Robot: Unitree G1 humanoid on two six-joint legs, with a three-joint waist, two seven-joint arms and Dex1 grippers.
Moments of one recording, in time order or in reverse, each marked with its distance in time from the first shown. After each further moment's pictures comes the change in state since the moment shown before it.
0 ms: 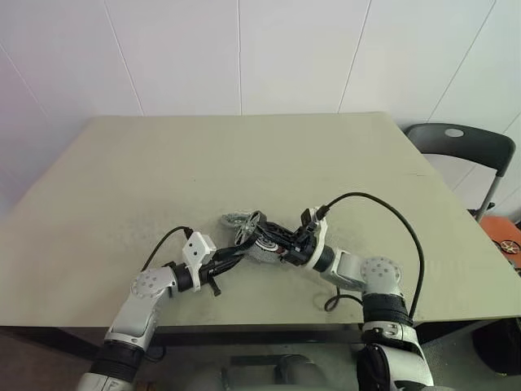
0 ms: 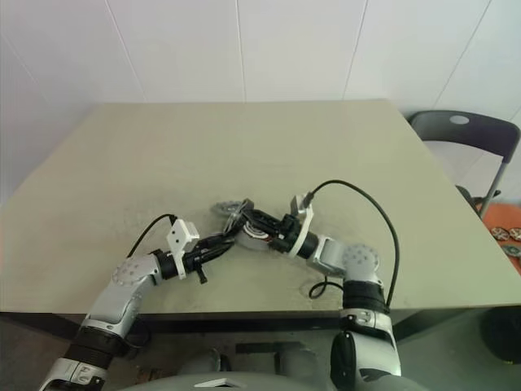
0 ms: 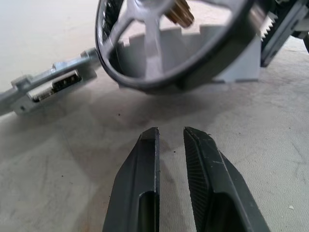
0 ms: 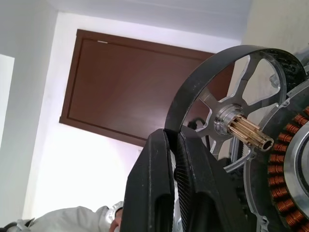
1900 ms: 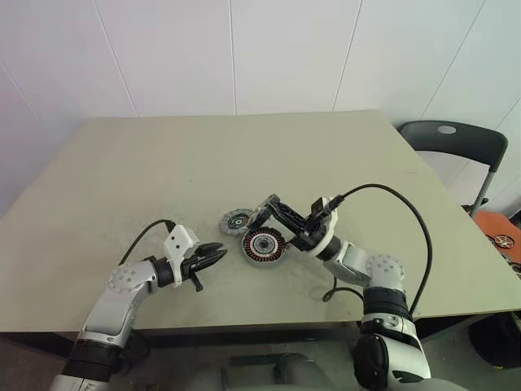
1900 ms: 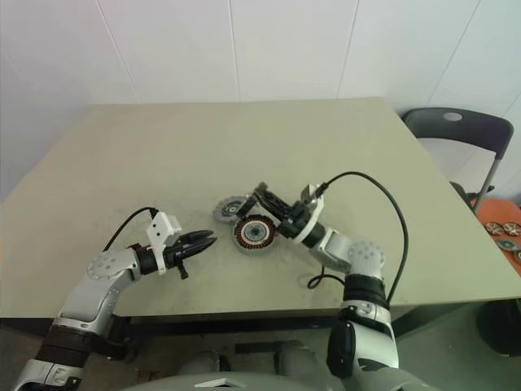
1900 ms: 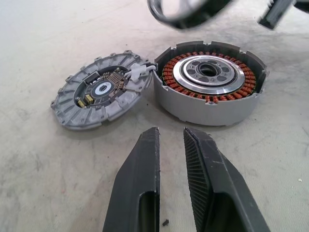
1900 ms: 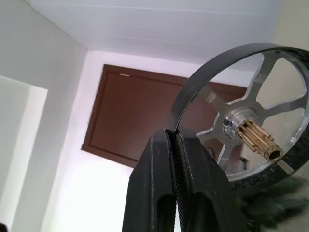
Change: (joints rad) left arm 0.014 0.118 0.063 -0.102 -0.037 0.117 -0.005; right arm -0.005 -0.016 -0.097 0.059 0.096 -0.001 -0.038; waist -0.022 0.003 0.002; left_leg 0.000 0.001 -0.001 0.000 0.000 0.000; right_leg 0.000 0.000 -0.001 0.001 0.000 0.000
